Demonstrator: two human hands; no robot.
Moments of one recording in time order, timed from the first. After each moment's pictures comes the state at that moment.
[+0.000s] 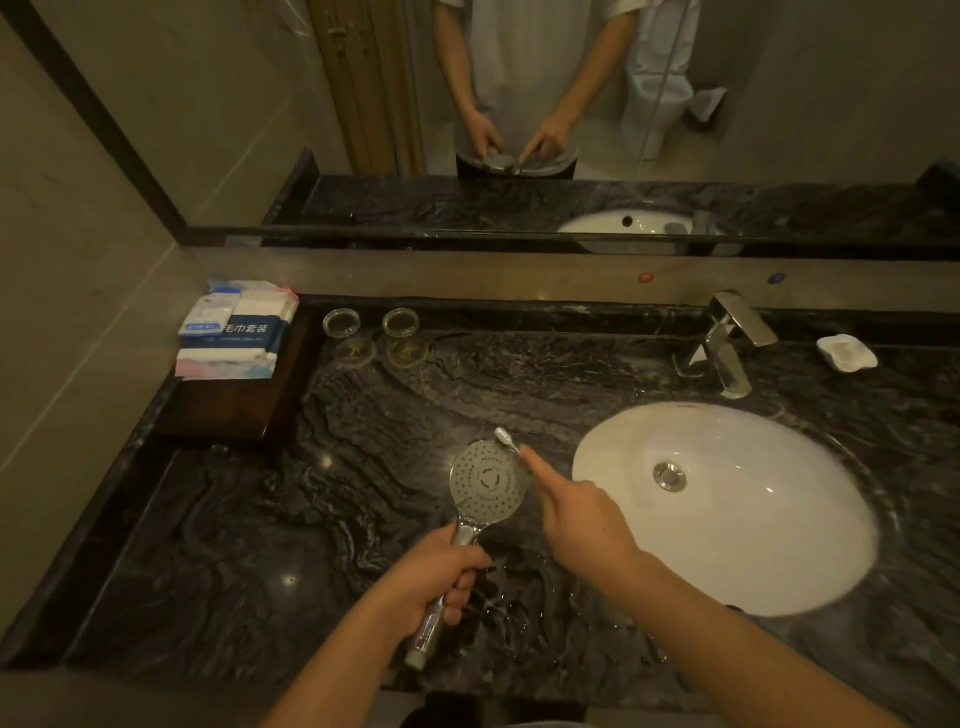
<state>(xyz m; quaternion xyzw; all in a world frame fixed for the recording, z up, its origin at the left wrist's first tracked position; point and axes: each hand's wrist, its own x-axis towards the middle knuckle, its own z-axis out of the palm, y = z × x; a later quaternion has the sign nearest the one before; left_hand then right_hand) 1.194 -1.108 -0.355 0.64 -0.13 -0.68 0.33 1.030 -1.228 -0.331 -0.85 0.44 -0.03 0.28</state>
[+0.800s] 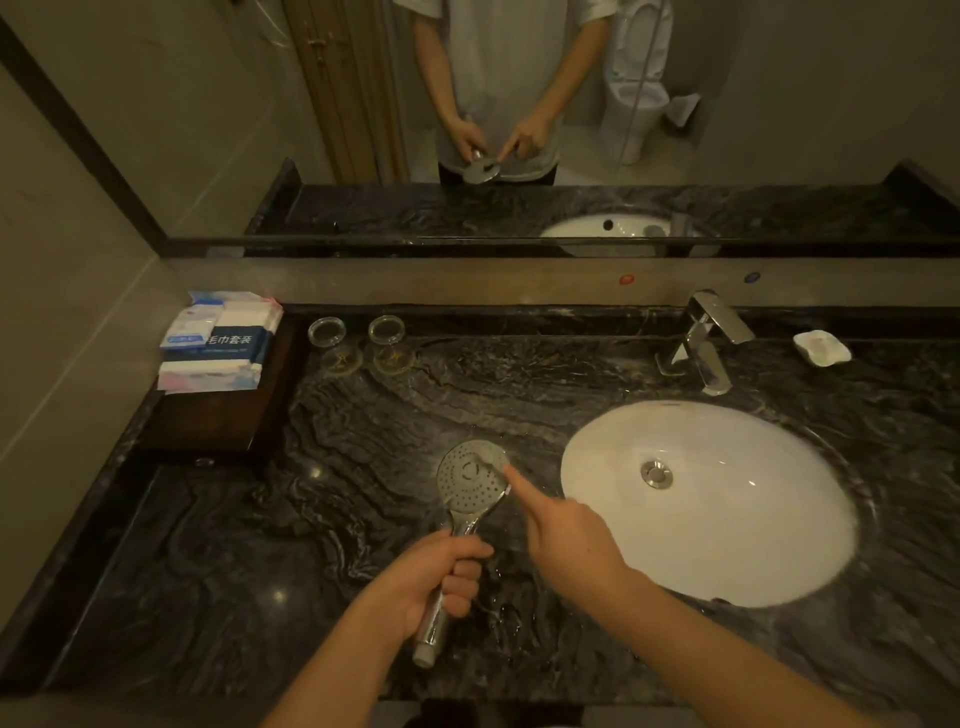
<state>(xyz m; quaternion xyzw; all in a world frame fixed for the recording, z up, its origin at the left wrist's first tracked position) 1.190 -1.117 -0.349 0.55 0.00 -0.74 0.39 1.027 -1.207 -0.320 -0.87 0.43 0.01 0.24</state>
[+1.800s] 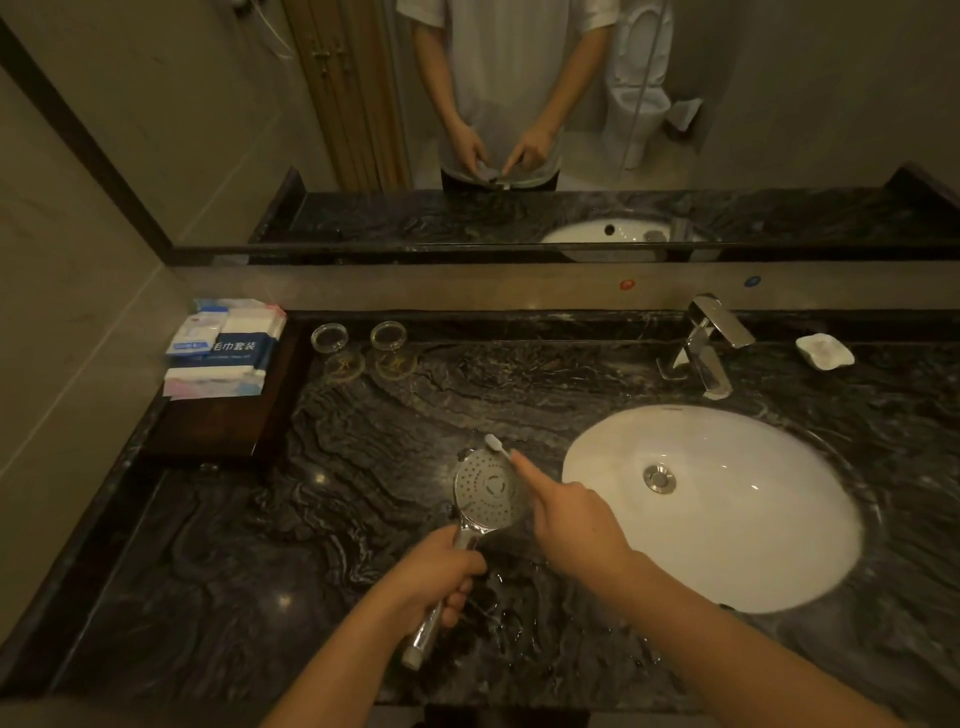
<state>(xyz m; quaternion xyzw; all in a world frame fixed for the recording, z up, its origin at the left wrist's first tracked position) 1.184 -1.120 -0.339 0.68 -0.18 -0.64 0.29 1.028 -1.228 -0.318 -0.86 0.44 0.00 0.25</state>
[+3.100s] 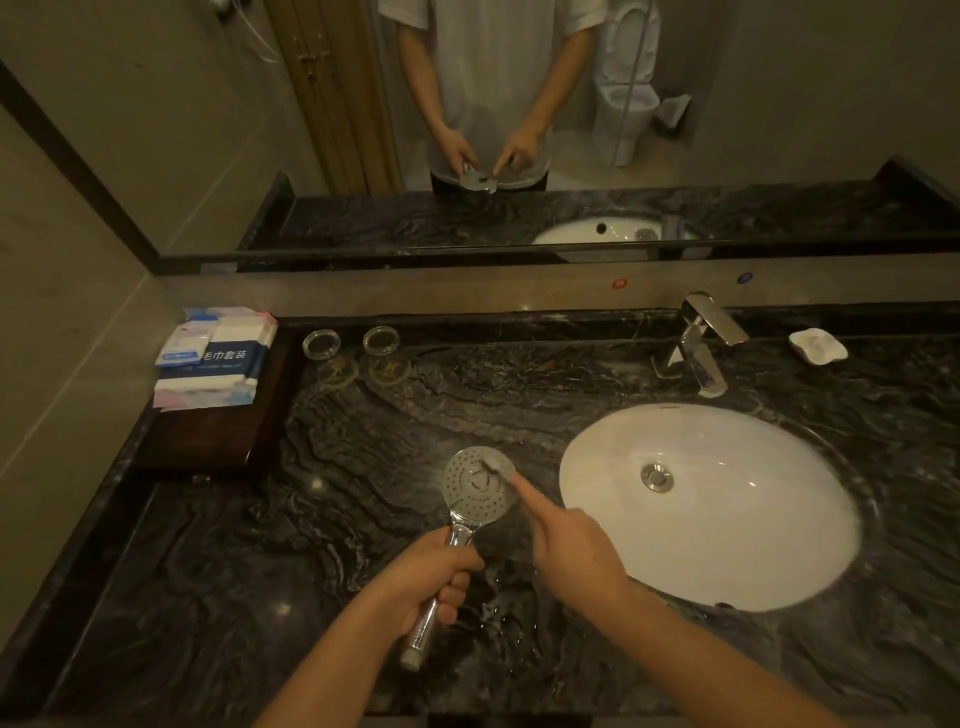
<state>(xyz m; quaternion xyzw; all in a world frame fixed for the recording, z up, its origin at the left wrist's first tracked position) 1.195 -1.128 -0.348 0.64 -0.12 -0.69 0.31 1.021 -1.210 -0.337 -0.84 0.47 -0.04 0.28</state>
